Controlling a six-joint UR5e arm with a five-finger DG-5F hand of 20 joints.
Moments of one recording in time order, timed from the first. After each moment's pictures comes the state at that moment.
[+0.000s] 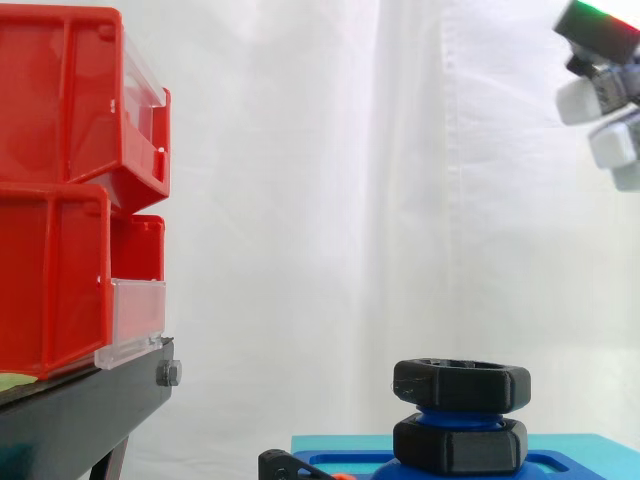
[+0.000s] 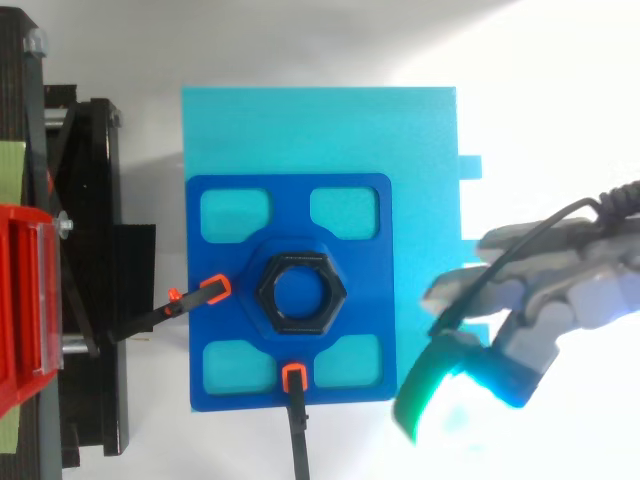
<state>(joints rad) 0.20 -1.82 -1.48 -3.09 -1.41 -0.26</state>
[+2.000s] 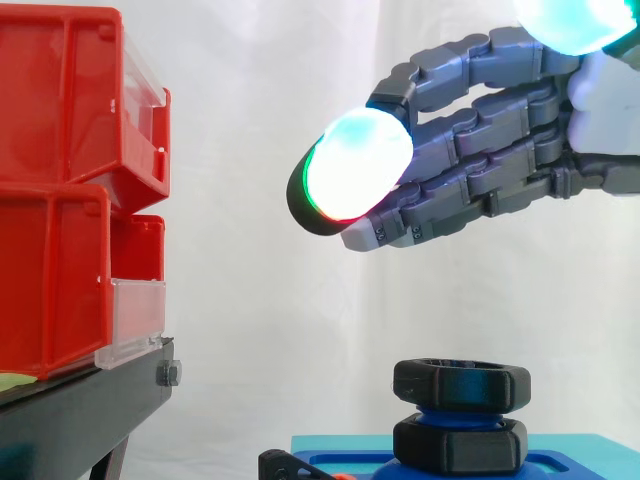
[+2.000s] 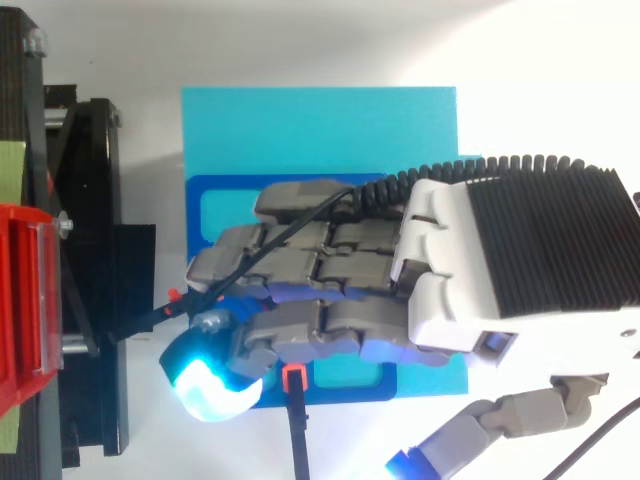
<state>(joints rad) 0.20 -2.07 -1.32 -2.87 -1.40 -0.92</state>
